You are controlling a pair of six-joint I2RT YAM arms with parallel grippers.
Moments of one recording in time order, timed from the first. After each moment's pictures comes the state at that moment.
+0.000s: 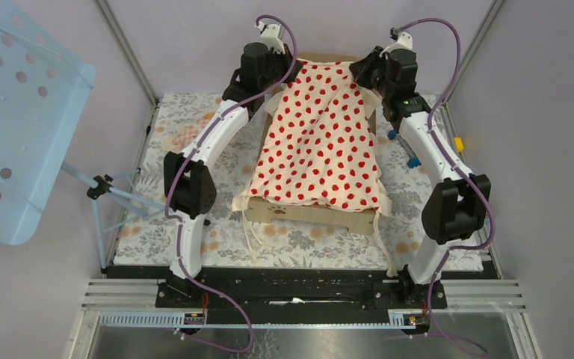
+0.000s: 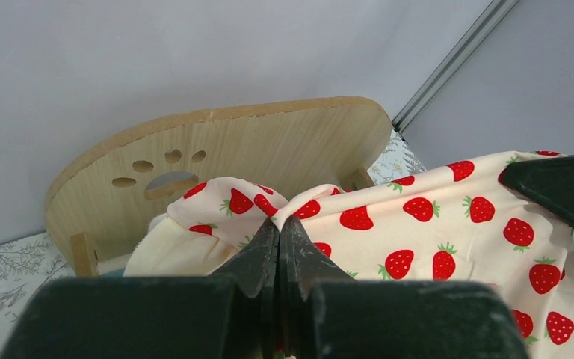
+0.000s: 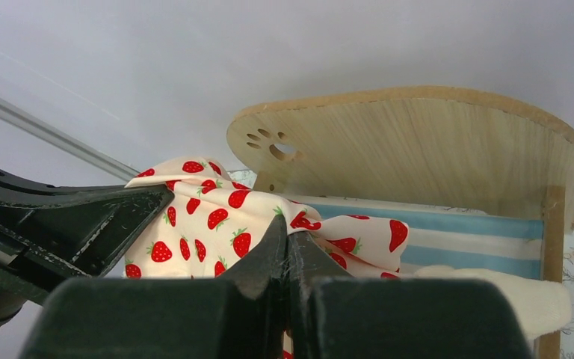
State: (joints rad) left arm -0.41 2.13 2.13 -0.07 0.18 -0.32; right arm 0.21 1.77 1.67 -0.02 -0.10 0.52
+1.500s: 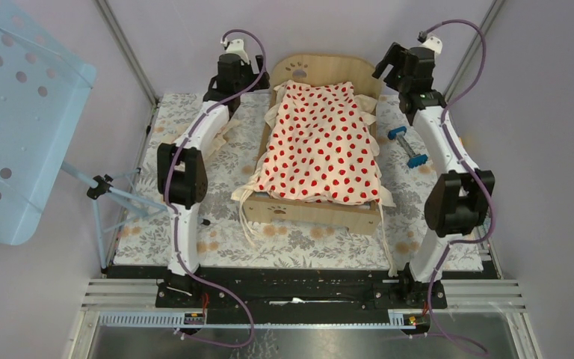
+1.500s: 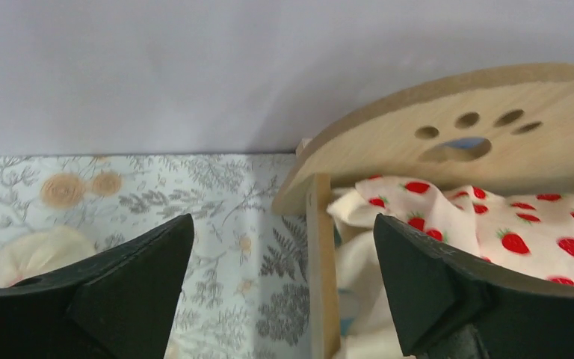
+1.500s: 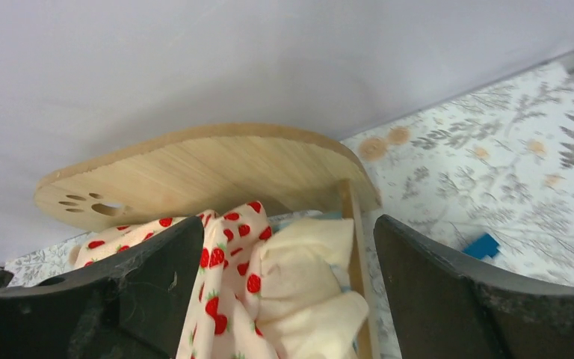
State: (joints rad) left arm -0.24 2.25 2.07 -0.06 0.00 -0.27; right arm 0.09 1.86 1.76 -0.16 0.13 0.45
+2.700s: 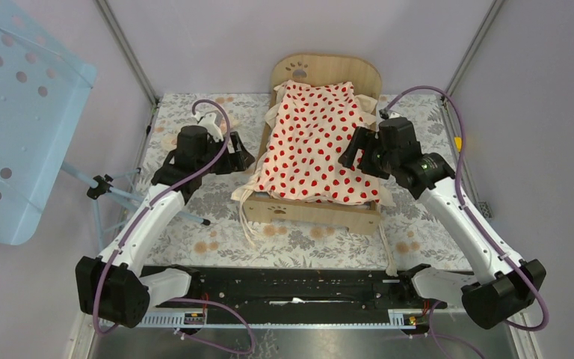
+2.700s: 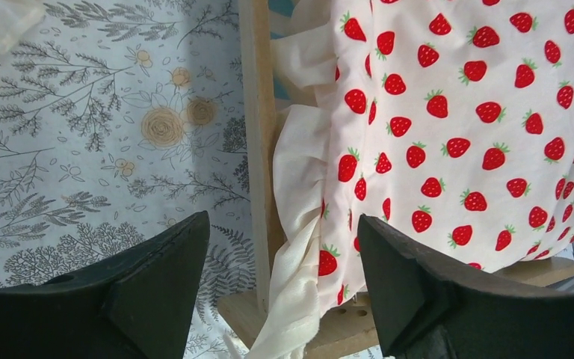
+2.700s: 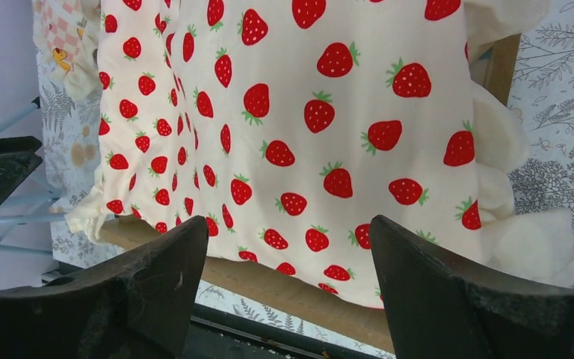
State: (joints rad) left arm -0.27 1.16 0.99 -0.37 0.21 -0.42; right arm 0.42 1.19 1.21 -0.71 -0.01 0.63
